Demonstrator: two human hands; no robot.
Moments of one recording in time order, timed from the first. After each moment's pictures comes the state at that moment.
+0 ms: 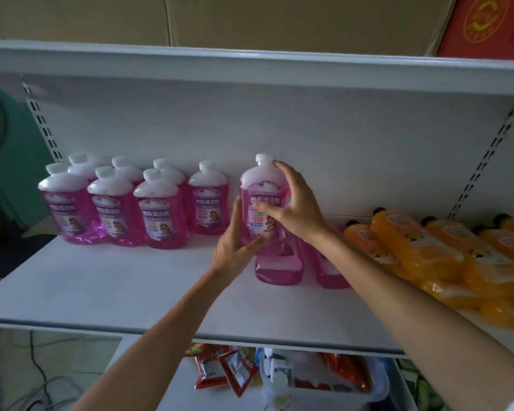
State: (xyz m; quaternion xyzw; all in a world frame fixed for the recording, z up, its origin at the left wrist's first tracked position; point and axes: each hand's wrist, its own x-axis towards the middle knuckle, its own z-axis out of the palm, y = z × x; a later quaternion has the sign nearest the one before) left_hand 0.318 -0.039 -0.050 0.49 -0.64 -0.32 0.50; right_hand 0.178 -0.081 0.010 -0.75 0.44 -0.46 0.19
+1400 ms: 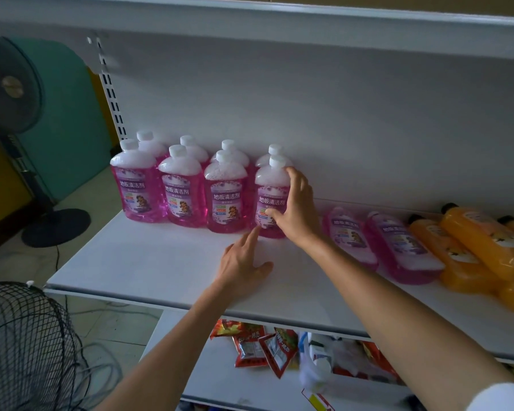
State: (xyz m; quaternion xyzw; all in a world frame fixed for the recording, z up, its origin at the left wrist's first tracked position) left_hand 0.430 -0.006 -0.092 0.62 -0.71 -0.17 0.28; right_hand 0.308 -0.089 -0.047 -0.76 0.49 -0.42 0.07
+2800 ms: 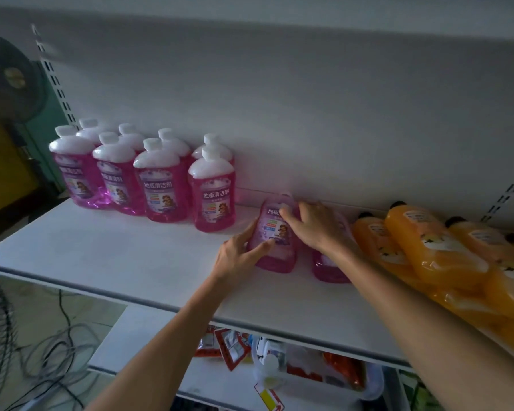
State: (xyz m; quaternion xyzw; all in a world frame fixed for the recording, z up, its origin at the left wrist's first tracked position) left_hand 0.299 -0.019 -0.085 0.61 -0.59 -0.32 0.42; right_hand 0.140 -0.105 -0.049 -0.81 0.56 -0.19 0.03
